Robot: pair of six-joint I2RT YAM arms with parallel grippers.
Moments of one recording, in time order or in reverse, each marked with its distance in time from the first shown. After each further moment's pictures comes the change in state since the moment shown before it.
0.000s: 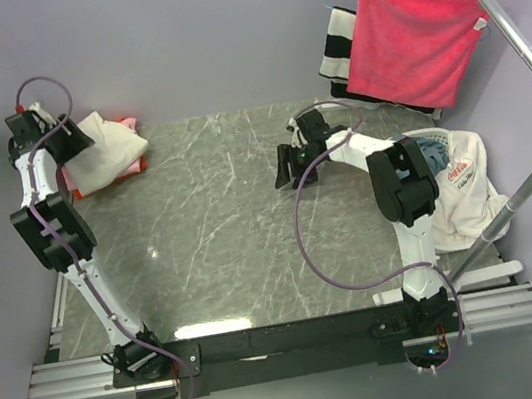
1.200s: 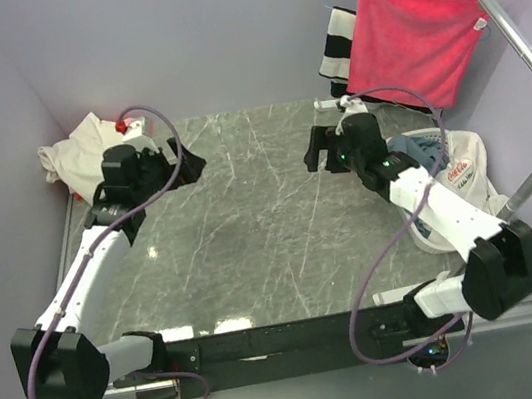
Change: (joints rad) left arm -0.581 -1.083 -1.118 0.312 -0.147 -0.196; right arm 0.025 -0.770 -0.460 0.179 0.440 0.028
